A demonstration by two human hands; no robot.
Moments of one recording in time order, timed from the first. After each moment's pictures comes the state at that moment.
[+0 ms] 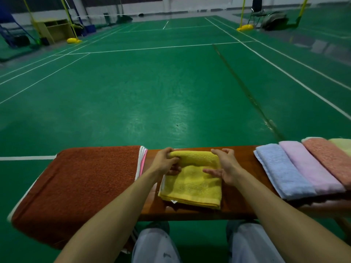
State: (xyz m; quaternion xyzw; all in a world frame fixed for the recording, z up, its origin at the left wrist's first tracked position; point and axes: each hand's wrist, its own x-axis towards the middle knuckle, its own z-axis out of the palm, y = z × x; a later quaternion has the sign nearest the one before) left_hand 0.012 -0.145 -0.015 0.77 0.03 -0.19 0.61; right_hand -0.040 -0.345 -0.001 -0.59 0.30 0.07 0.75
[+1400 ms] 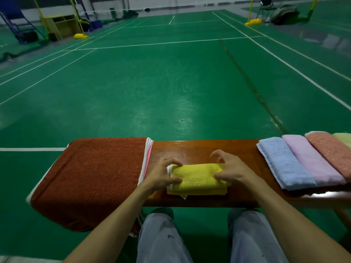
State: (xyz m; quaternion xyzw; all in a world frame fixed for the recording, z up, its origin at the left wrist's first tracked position) left_hand -0.060 -0.103 -0.014 0.88 -0.11 -0.18 0.43; right_hand -0.082 -0.362 -0.003 -0.94 0.02 0.14 0.30
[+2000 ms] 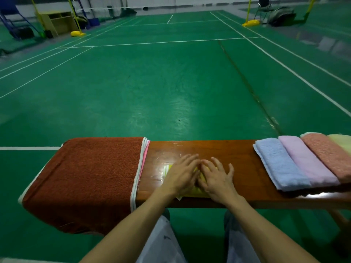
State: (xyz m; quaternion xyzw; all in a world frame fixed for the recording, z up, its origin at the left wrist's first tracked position) left_hand -0.065 -0.164 -0.032 0.93 -0.32 -0.01 0.17; right_hand -0.105 -0.320 -0.044 -0.99 -0.04 0.06 0.10
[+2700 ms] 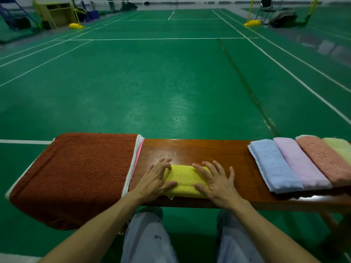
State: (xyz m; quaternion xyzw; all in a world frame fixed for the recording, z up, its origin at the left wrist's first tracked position) left_hand -0.054 -0.098 -0.081 0.92 -0.29 -0.06 0.26; right_hand -0.110 -0.357 -0.067 -0.98 -0.08 0.08 0.13
